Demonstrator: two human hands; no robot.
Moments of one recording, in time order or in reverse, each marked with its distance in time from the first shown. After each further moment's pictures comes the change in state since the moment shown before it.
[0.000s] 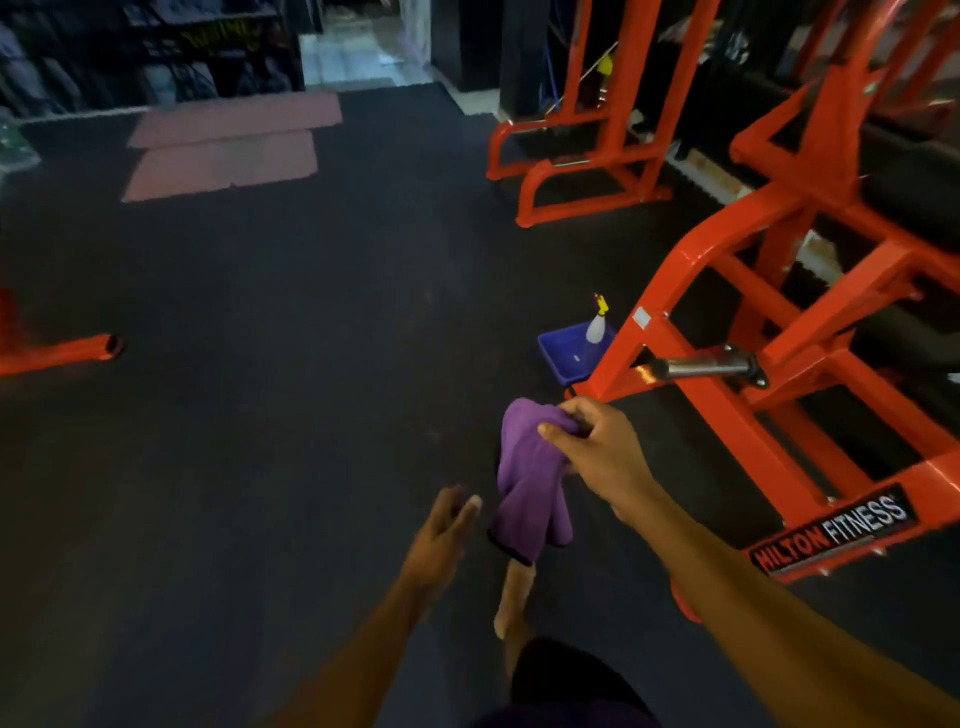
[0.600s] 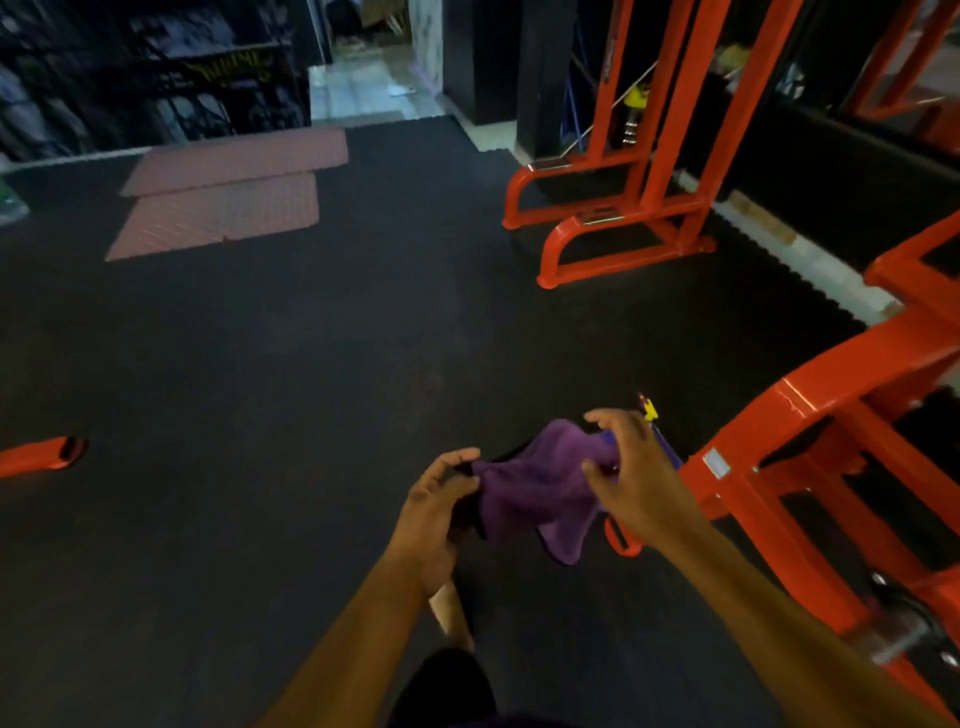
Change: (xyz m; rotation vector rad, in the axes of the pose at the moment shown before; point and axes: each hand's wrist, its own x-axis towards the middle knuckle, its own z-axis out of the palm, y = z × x) left_hand 0.422 0.309 -0.088 -0.527 0.028 0.029; right_hand 0.476 -0.023 -0.008 -0.391 -0.022 -0.157
